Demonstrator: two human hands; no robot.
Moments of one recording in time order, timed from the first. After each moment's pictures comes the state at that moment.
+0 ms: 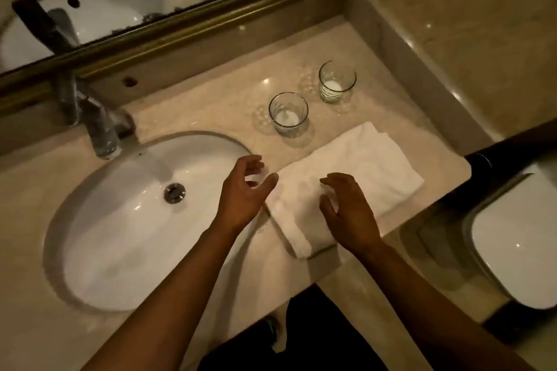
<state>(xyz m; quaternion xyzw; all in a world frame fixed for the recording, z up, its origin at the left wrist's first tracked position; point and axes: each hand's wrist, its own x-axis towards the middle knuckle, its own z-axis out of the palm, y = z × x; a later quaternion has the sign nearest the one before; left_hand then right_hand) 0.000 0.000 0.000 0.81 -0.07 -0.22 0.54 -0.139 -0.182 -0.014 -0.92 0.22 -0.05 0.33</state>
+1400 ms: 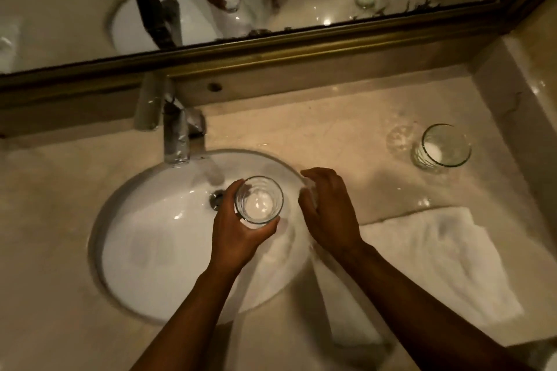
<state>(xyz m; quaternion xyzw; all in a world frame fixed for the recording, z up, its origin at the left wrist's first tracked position) 0.041 0.069 -0.026 0.85 0.09 -0.07 0.52 0.046 -0.119 -0.013 -0.92 0.06 0.00 0.39</state>
